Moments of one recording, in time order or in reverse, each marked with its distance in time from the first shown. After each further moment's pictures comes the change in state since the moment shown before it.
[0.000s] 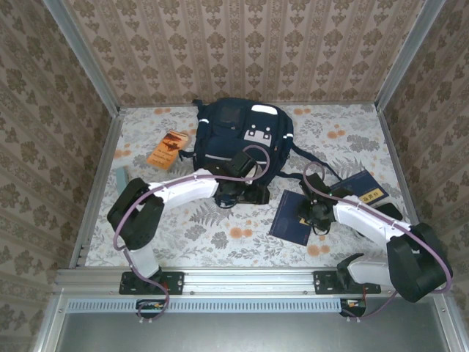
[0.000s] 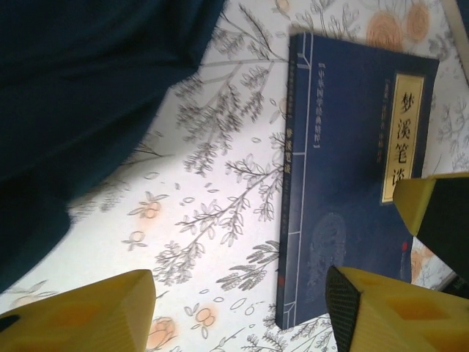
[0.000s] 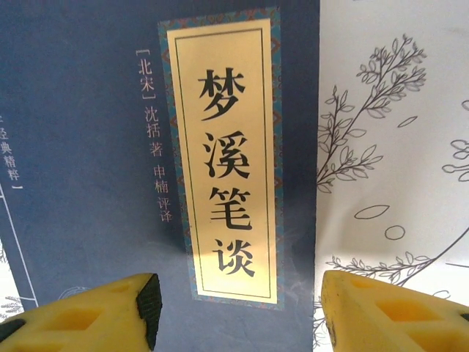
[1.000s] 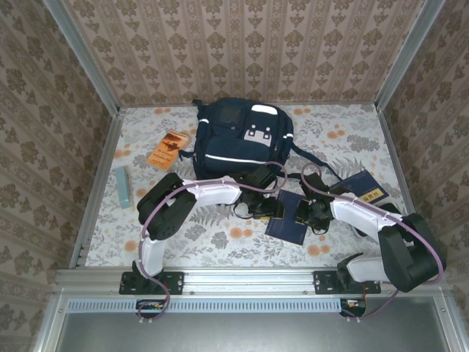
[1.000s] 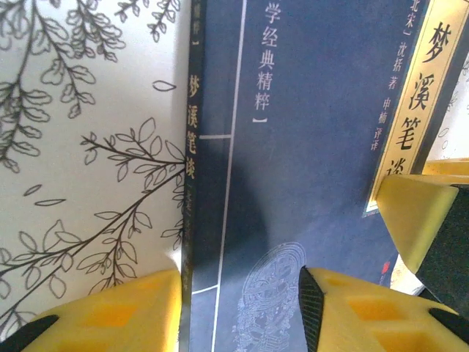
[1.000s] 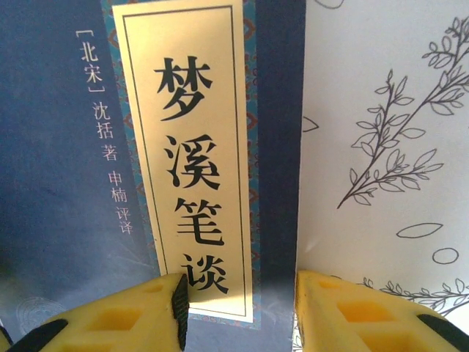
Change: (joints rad) left arm -0.105 0.217 0.085 0.073 0.111 -0.171; right arm -0.029 0.080 -0.011 0.060 -0.098 -0.057
